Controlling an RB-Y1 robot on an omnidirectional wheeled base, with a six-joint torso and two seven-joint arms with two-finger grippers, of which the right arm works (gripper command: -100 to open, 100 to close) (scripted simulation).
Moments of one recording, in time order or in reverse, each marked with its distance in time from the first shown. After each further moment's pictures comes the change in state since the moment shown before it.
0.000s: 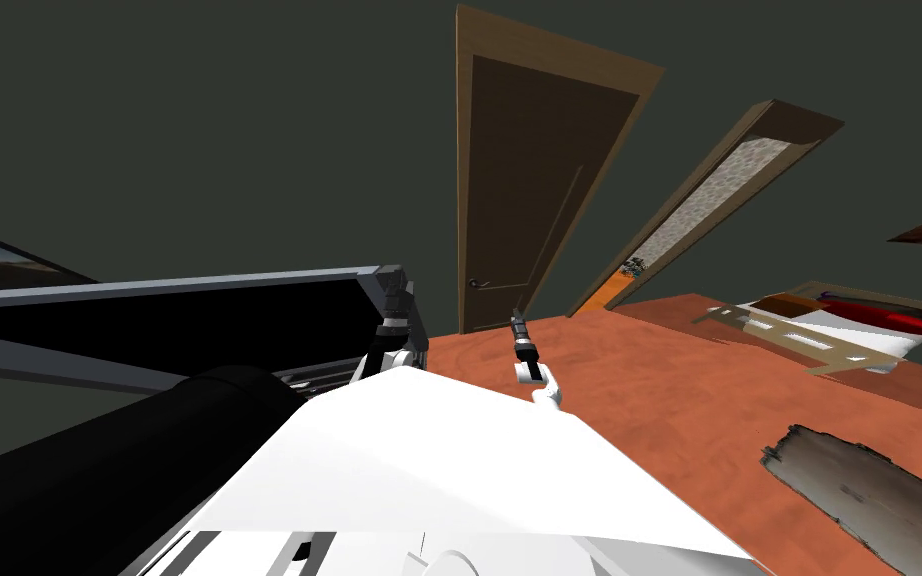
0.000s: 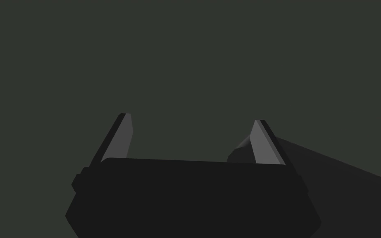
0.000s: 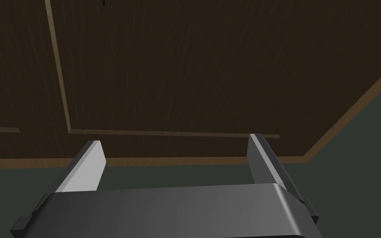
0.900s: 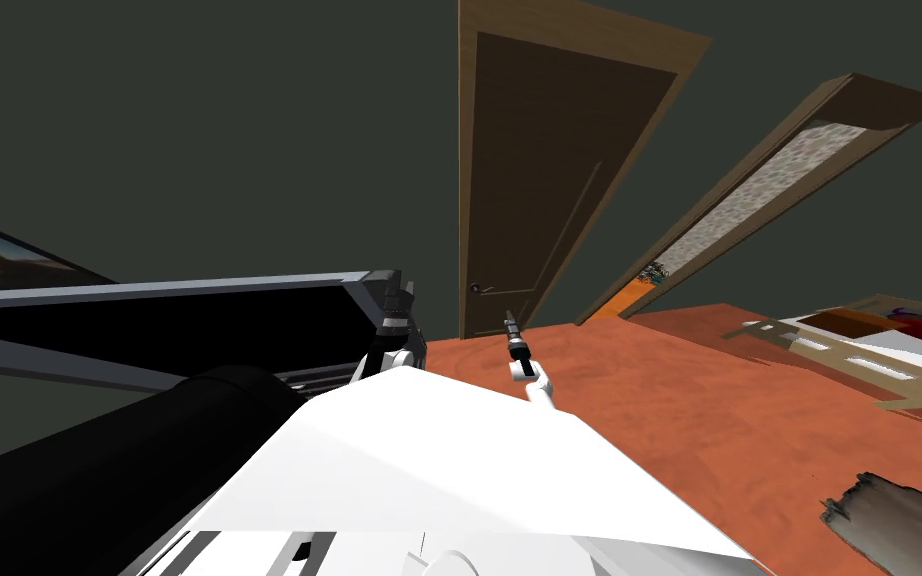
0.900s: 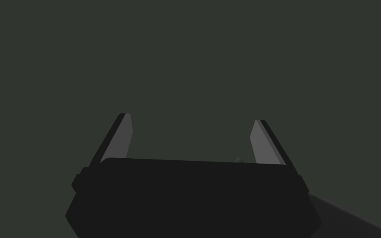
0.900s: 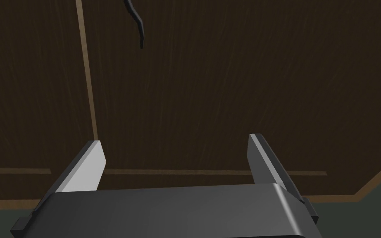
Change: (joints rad) arm -0.103 0.020 -0.004 0.213 0.032 -0.019 -0.033
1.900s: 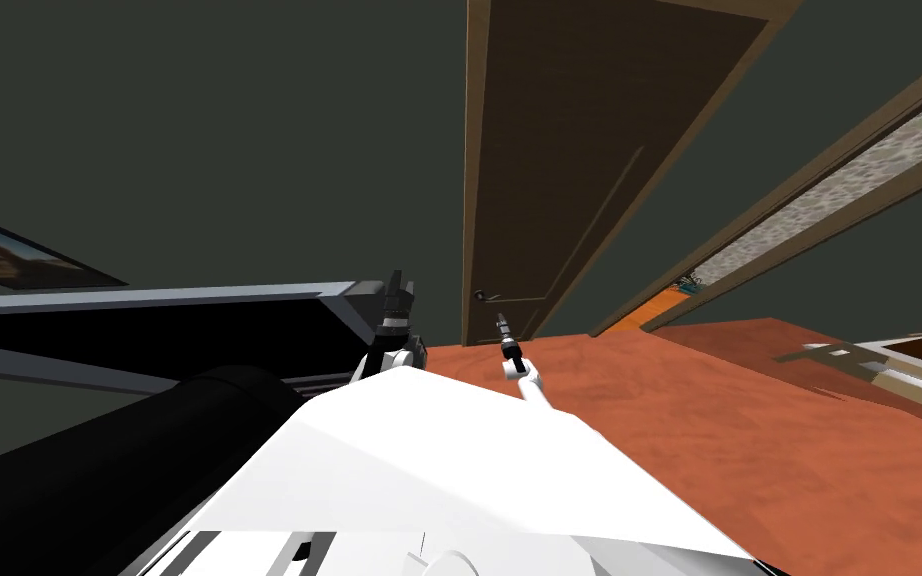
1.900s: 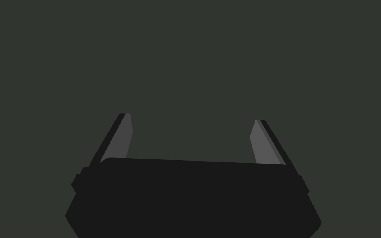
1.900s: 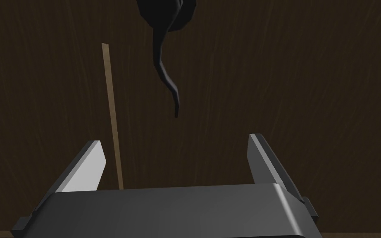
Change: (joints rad) arm -0.109 0.037 -0.009 0.221 0.028 -0.026 -0.024
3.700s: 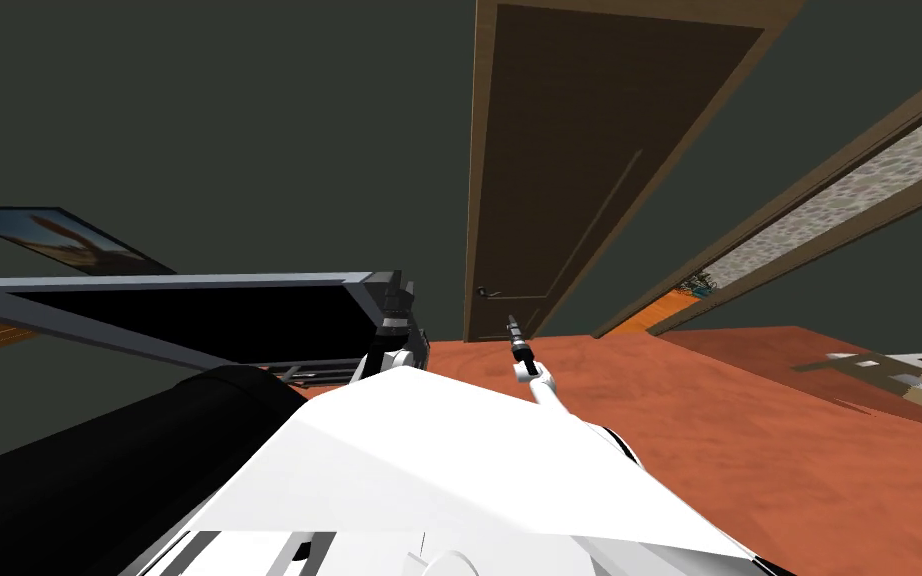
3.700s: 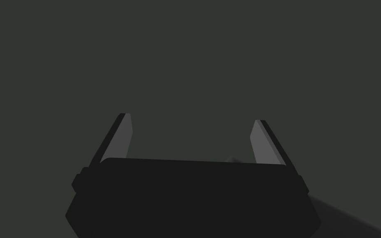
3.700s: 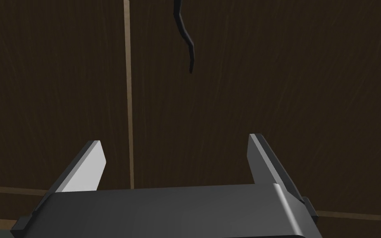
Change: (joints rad) arm -0.029 -0.092 -0.042 0.083 -0.028 -0.019 -0.008
